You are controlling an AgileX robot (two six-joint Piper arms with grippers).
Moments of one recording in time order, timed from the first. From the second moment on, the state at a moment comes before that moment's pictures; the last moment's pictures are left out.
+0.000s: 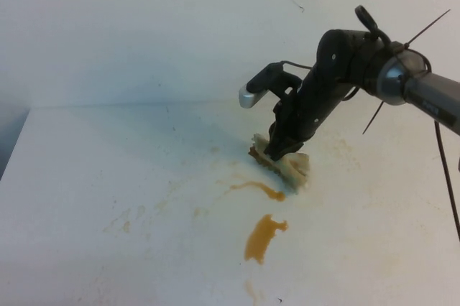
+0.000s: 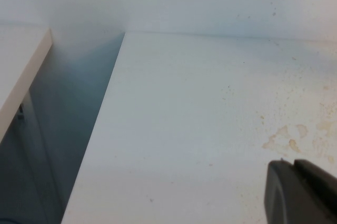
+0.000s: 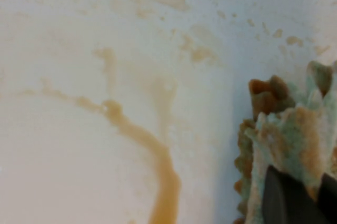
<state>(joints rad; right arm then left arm) 0.42 2.40 -2.07 0.34 1.02 -0.67 0.09 0.00 0.00 -0.15 0.31 0.00</state>
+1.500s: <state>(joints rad) 0.60 2.15 -1.52 0.74 0.91 -0.92 0.09 0.00 0.00 -0.15 0.31 0.00</state>
